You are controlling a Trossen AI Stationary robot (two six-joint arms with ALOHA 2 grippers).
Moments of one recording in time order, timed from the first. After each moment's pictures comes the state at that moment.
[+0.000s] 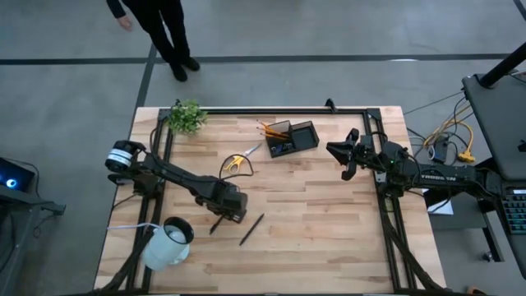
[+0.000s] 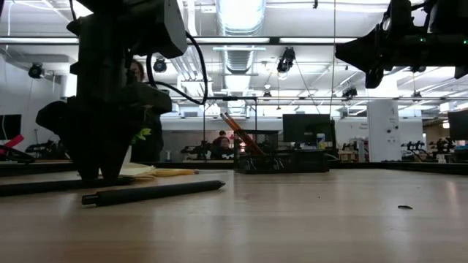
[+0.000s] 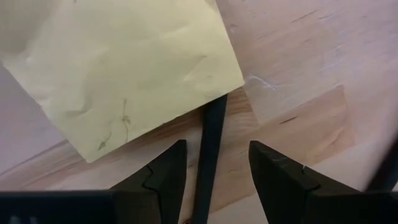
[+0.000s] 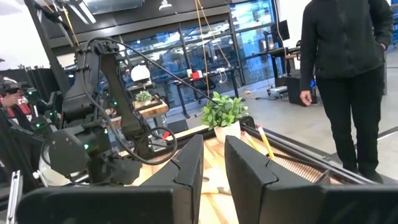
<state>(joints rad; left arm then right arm) -0.24 1.77 0.96 -0.64 0.09 -1.35 -0.29 0.54 0.11 0.58 0.00 0.28</state>
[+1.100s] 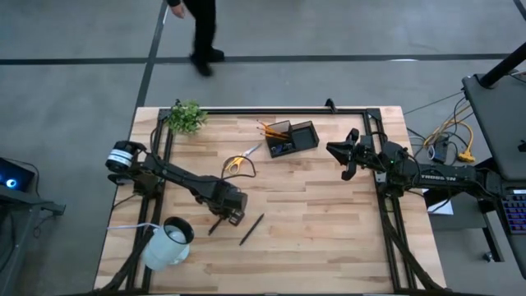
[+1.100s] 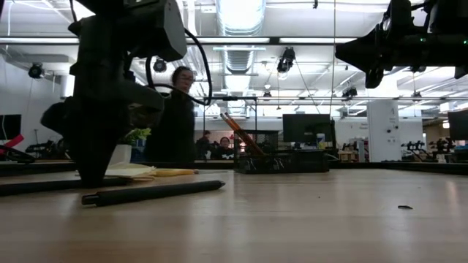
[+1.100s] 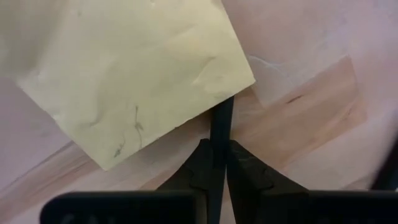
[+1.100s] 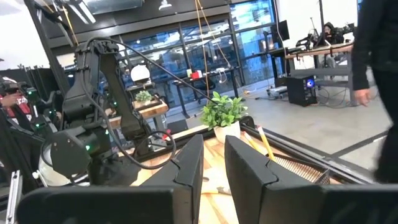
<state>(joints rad) -0.24 1.76 0.96 -0.67 0.14 -1.23 -0.29 0.54 0.11 0.58 0.00 0.28</state>
